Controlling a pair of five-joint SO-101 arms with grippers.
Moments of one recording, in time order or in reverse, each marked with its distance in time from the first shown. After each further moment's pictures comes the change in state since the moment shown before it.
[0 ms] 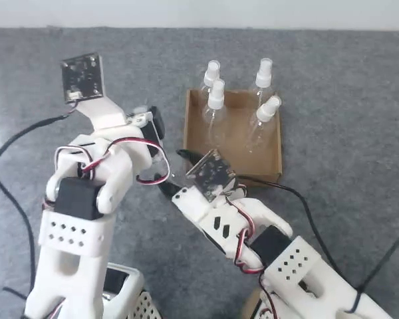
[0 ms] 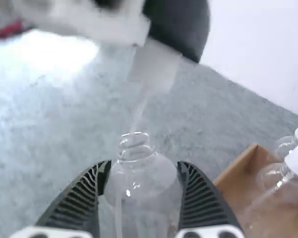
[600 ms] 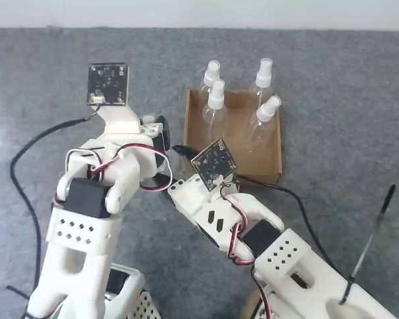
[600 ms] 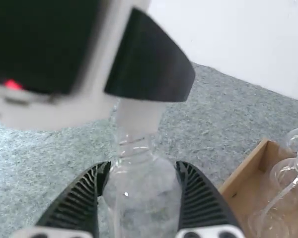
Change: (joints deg) left arm 0.7 -0.2 5.2 -1.6 -9.4; right arm 1.5 7.5 0.2 -8.4 -5.8
